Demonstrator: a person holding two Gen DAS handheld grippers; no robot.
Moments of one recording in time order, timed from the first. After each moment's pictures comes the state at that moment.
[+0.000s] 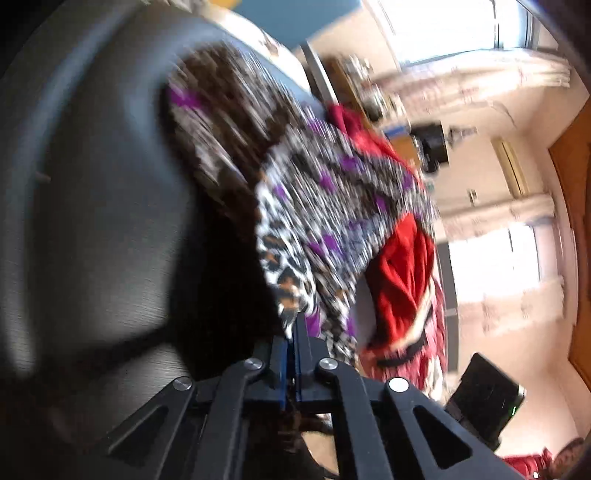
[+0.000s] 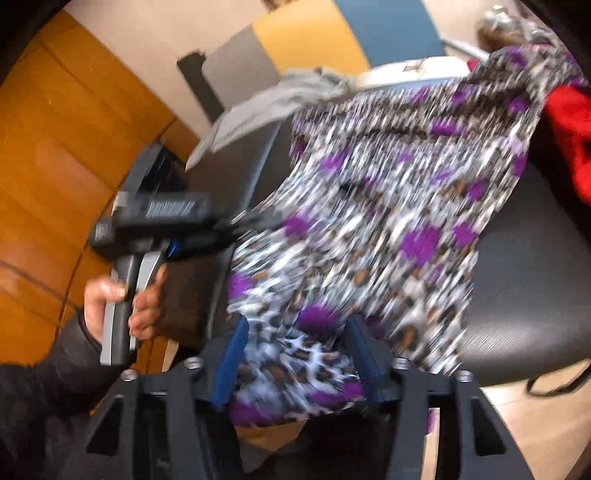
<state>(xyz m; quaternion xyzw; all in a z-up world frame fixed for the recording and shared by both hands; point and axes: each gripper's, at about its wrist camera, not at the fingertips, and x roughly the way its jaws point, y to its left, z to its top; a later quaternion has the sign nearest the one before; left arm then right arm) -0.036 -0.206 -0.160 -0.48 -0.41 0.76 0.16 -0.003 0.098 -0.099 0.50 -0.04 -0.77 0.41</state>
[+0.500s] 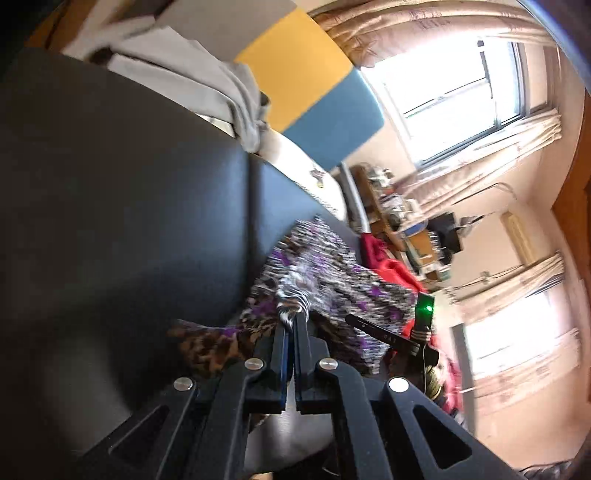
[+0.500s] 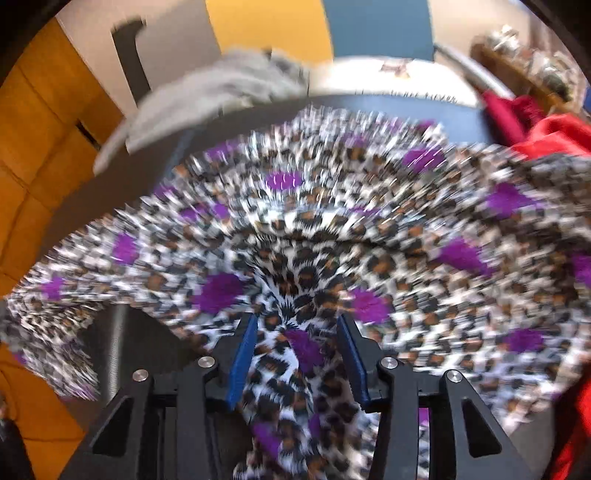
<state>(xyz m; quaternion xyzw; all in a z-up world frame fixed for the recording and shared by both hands) 0.061 -0.387 -0.092 -0.37 -0.42 0.83 0.04 -0.178 -0.047 -0.152 0.56 0.09 -0.76 0.31</state>
